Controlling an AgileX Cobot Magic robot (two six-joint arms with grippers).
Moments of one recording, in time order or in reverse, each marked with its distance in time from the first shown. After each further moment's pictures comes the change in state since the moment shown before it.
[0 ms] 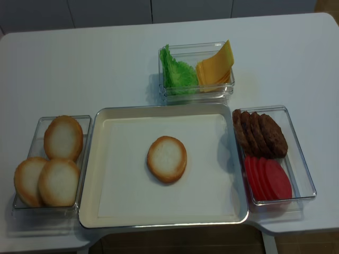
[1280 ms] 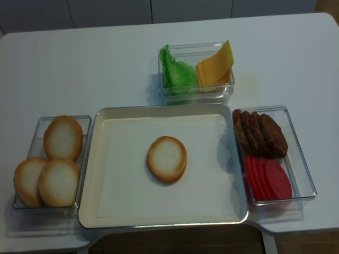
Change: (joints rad) left arm 0.000 0.000 0.000 0.000 0.000 0.000; right arm 0.000 0.000 0.000 -0.012 0.000 0.000
